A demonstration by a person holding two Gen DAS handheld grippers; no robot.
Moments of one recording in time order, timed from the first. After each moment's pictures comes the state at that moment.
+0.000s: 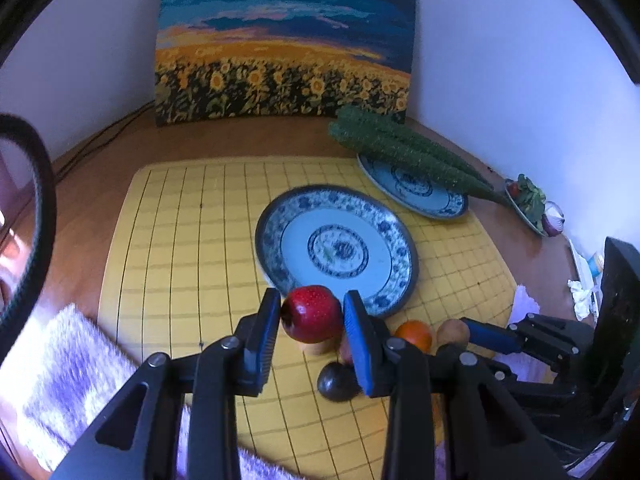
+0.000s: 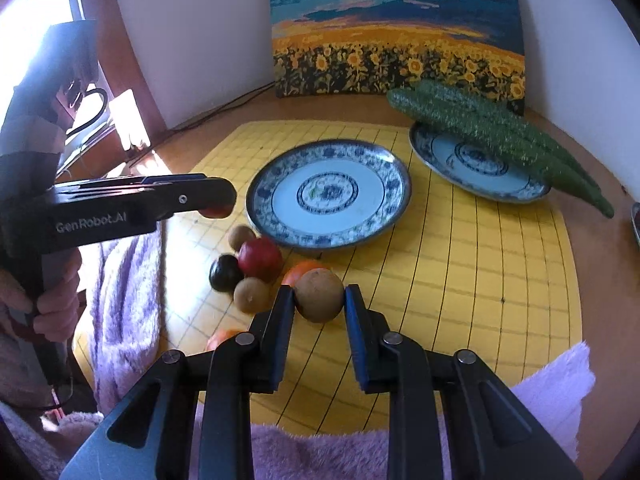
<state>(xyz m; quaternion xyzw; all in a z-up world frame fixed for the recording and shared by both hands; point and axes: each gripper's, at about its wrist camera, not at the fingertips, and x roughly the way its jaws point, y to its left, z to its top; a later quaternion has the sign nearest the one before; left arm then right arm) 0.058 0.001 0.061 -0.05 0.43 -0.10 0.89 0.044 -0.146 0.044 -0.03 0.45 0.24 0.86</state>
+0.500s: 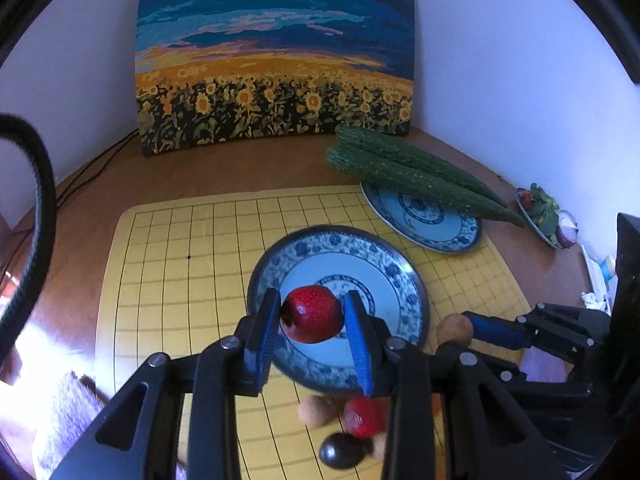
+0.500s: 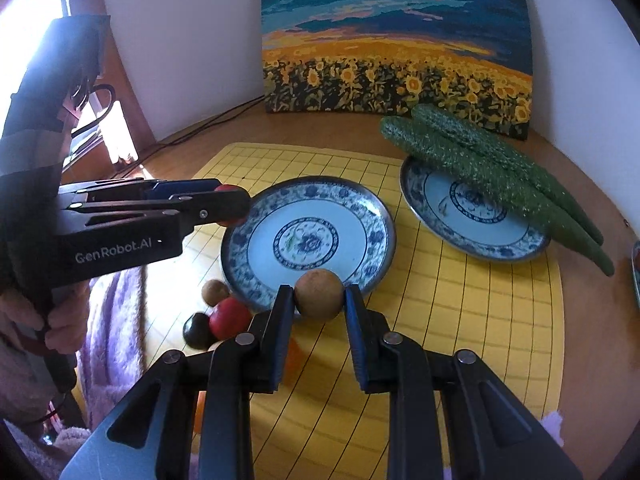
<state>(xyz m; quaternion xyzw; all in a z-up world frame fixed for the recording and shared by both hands) 0.104 -0.012 0.065 -0.03 0.43 -0.09 0.90 0.092 -0.144 0.055 -0.04 0.44 0.24 0.86</state>
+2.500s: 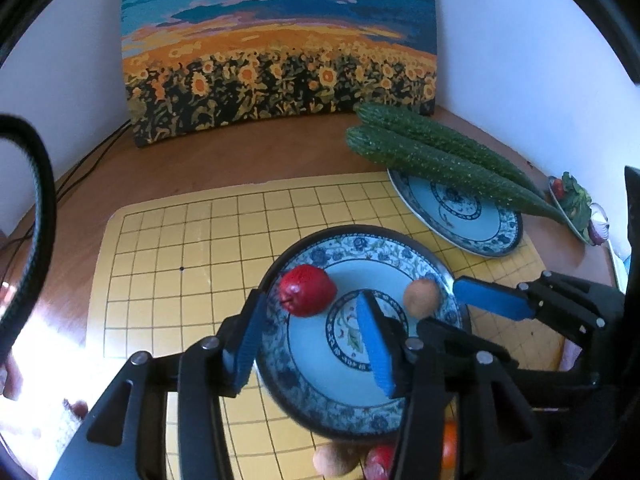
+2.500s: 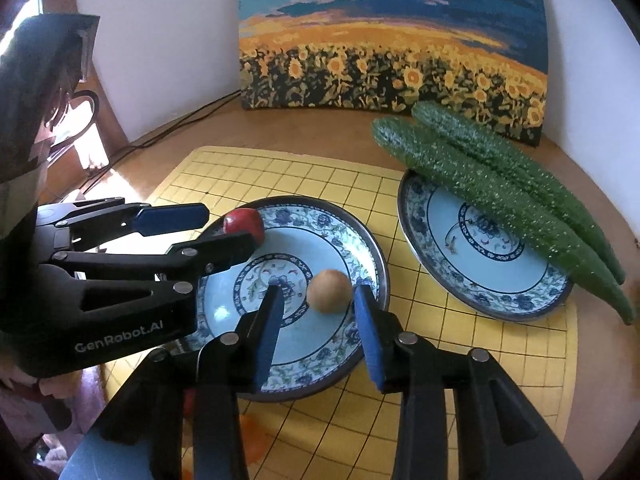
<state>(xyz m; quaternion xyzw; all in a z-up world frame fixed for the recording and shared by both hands) 0.141 -0.014 0.039 -0.01 0.46 -0.07 0.89 0.144 -0.130 0.034 -0.06 0.46 0.22 0.86</state>
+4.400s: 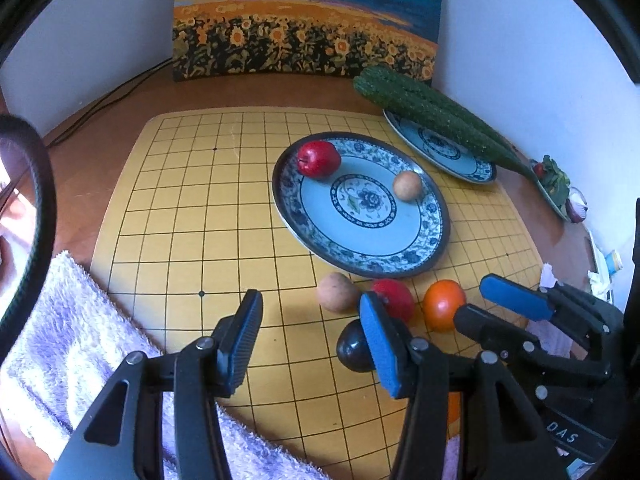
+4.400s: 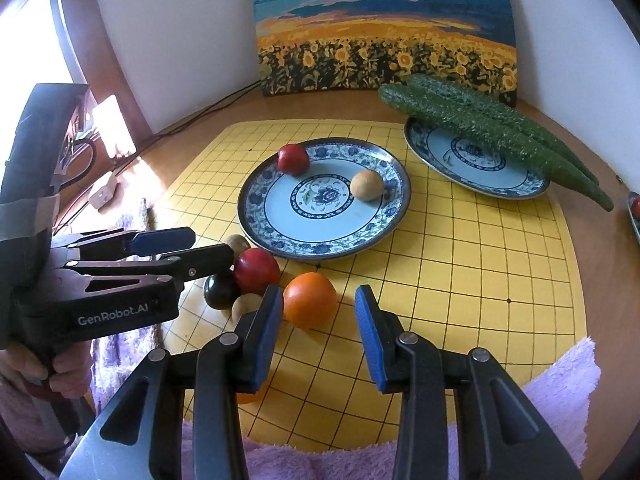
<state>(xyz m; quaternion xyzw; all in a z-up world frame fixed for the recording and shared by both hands) 0.049 0.005 0.025 -0.06 0.48 -0.07 0.87 0.049 -0.137 0.040 -0.02 0.46 0.21 0.86</state>
